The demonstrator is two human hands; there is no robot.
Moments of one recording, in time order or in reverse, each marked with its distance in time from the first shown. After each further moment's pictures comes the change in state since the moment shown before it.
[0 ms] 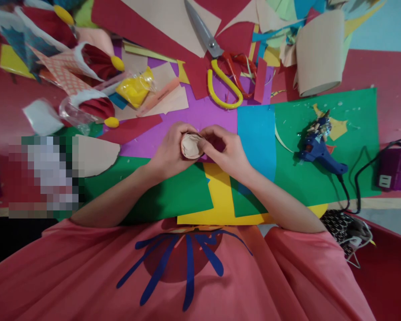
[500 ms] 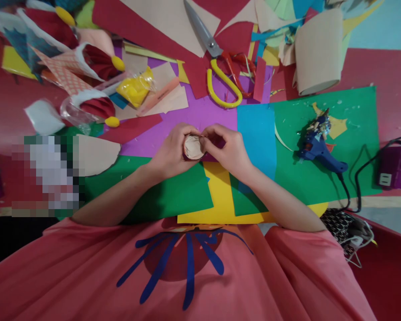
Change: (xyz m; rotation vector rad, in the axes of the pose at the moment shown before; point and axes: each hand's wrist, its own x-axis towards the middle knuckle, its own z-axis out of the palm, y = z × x) left_hand -0.001 0.001 -0.002 -0.044 -0.078 -0.002; right_hand 0.000 0.000 -0.002 -0.084 0.018 0.011
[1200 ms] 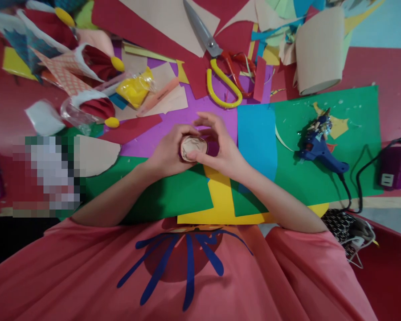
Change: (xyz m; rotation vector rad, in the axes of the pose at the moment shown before) left_hand 0.002 -0.005 -0.006 -0.003 -0.014 0.034; right_hand -0.004 0.006 0.003 0.168 -0.142 -0.064
